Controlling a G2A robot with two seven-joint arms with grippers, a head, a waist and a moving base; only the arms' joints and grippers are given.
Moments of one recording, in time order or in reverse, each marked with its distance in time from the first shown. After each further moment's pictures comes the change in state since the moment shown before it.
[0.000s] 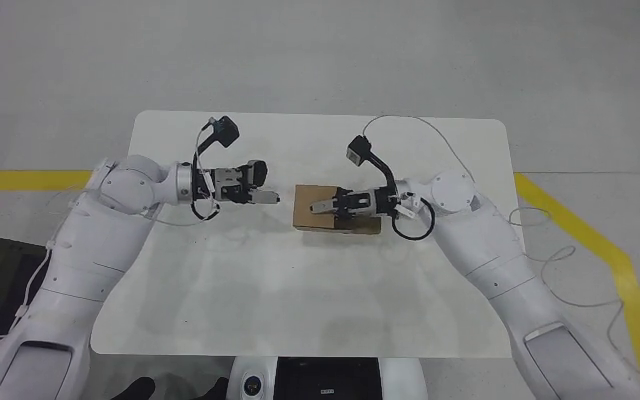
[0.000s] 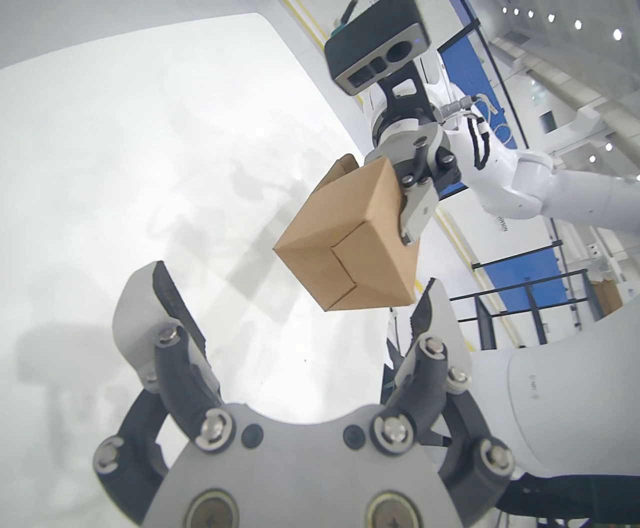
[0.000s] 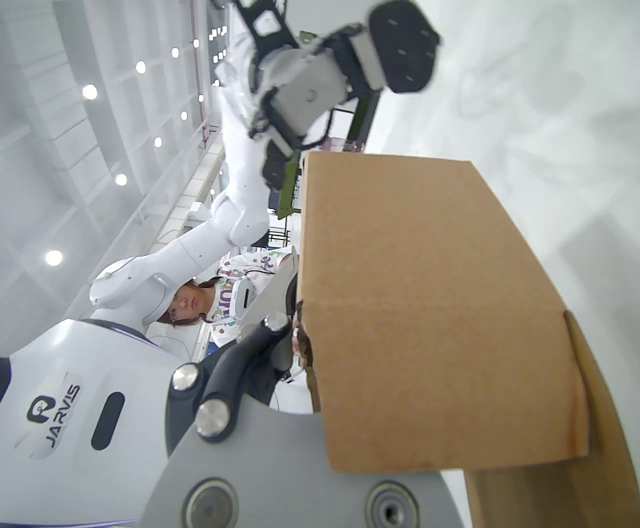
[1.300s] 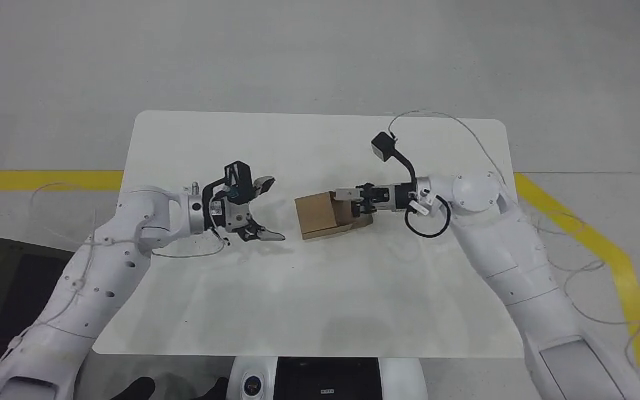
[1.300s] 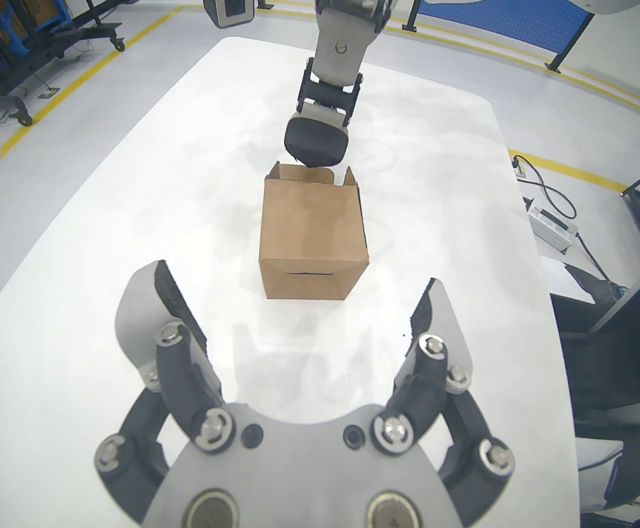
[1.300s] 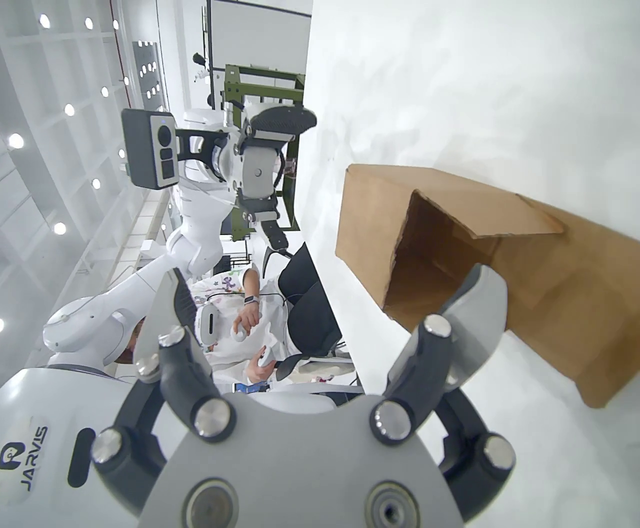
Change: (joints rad) left arm 0.177 0.071 0.039 -0.171 1.104 -0.232 0.995; right arm -0.093 0.068 0.181 -0.154 -0.222 0.112 -0.036
